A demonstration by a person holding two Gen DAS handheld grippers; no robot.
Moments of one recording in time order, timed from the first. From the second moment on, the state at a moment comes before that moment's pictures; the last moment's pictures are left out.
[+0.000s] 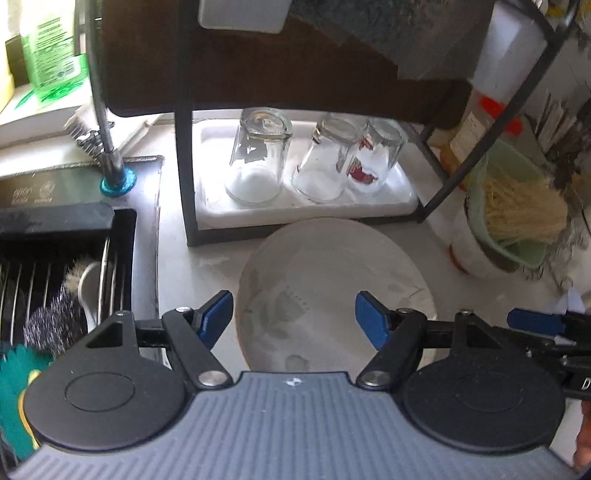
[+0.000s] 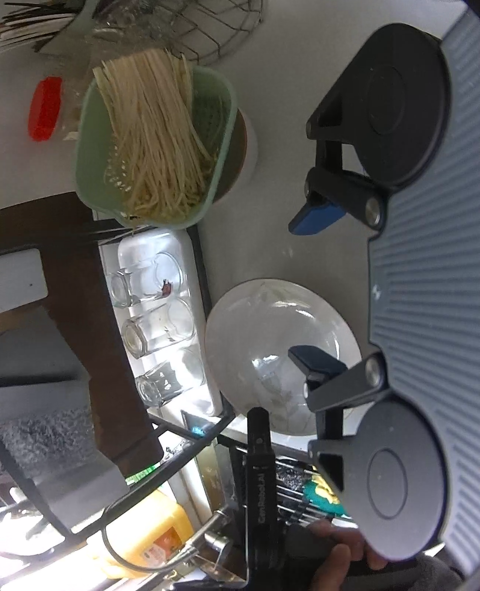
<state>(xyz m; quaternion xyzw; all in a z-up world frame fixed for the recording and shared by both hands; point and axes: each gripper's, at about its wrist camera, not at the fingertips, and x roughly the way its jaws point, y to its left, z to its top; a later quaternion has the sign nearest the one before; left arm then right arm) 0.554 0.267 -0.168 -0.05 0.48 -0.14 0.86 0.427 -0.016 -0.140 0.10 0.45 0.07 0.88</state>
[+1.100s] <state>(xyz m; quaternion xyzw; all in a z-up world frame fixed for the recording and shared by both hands) 0.615 0.272 -0.226 -0.04 0.53 -0.25 0.81 0.481 0.017 -0.203 0.13 0.52 0.01 0.85</state>
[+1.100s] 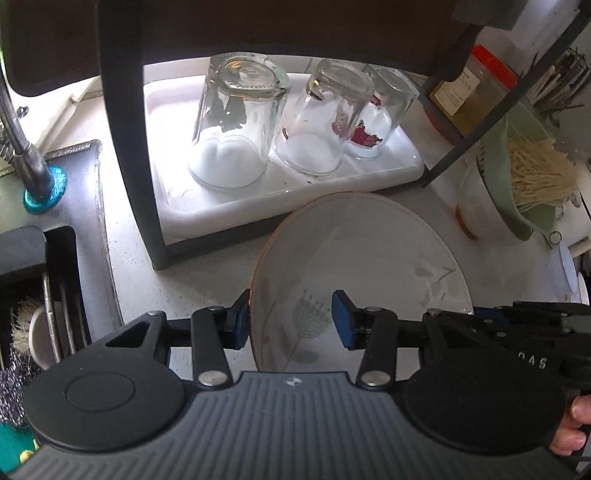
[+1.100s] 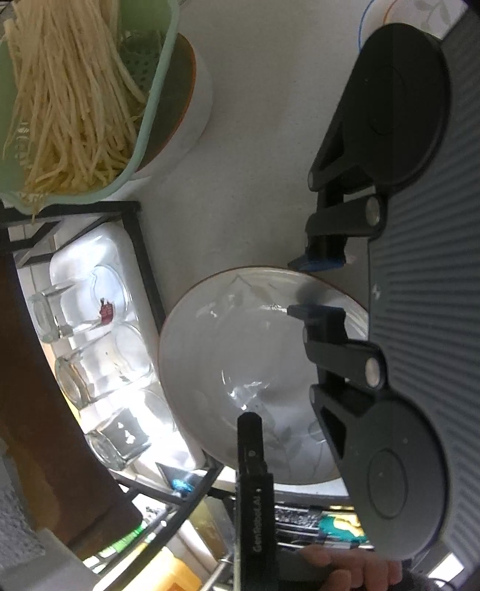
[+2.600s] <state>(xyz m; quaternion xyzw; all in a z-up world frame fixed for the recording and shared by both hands) 0.513 0.209 -0.150 -0.07 0.50 -0.31 0.81 0.361 -0.055 -0.132 0.23 0.46 0.00 0.86</state>
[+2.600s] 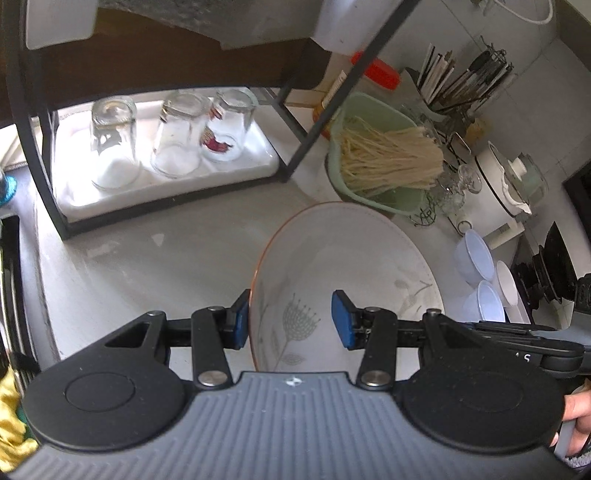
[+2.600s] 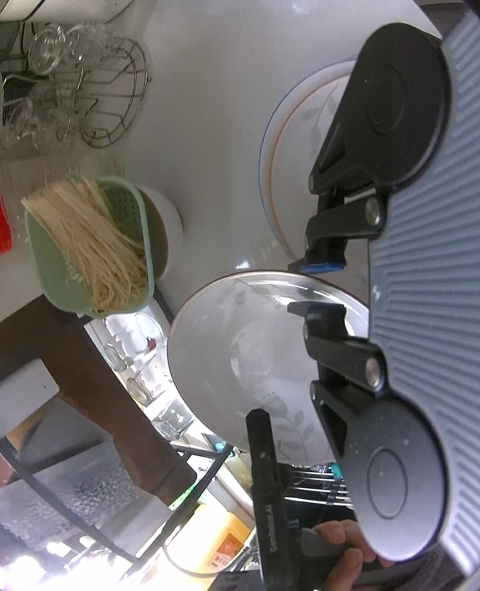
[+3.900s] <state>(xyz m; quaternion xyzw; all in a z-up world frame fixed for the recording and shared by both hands) 0.443 0.078 -0.188 0.07 0.55 -0.25 0.80 0.305 -0.136 -0.179 0.25 0.56 0.00 0.79</state>
